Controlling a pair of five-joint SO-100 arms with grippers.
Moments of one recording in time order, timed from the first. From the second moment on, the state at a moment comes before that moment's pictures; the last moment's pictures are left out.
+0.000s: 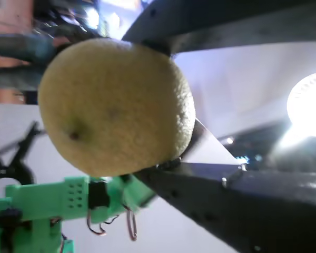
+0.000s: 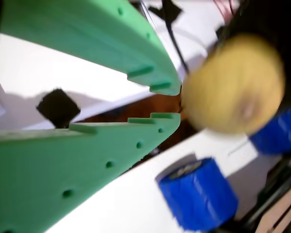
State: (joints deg) arm 0 74.3 152.5 168.0 0.6 -102.2; arm 1 -64.0 179.6 168.7 26.7 -61.9
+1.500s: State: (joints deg) arm 0 74.3 152.6 168.8 -0.5 -102.4; arm 1 -63.0 157.8 159.6 22.6 -60.4
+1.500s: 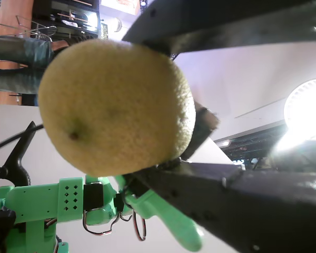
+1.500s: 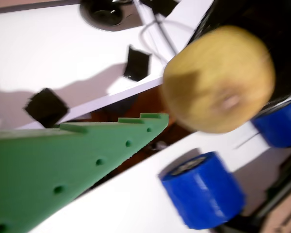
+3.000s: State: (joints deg) arm 0 74.3 152.6 168.8 -0.9 -102.6; arm 1 -59.2 132.0 148.4 9.6 -58.9
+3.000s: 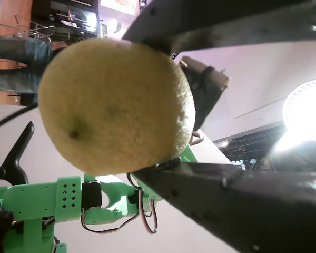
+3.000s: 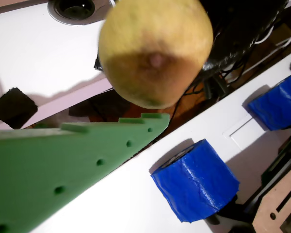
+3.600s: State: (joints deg) arm 0 74.3 152.6 168.8 -1.1 -102.6; arm 1 -59.2 126.3 145.1 7.6 -58.9
